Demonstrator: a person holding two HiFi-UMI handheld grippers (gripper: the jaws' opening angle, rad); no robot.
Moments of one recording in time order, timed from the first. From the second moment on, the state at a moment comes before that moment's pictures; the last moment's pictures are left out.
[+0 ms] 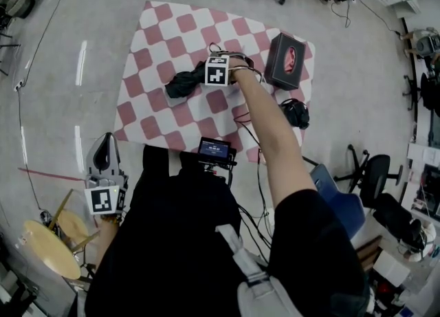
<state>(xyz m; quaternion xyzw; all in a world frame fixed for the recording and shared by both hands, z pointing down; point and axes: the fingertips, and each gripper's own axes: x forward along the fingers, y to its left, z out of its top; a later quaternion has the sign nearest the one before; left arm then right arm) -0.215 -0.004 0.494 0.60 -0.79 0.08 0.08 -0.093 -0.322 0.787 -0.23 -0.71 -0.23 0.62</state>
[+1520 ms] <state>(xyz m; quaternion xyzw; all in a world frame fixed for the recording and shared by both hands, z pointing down) -0.230 -0.028 0.477 0.64 -0.77 0.07 0.06 -0.072 -0.300 0.786 -0.09 -0.77 -0.10 0.63</state>
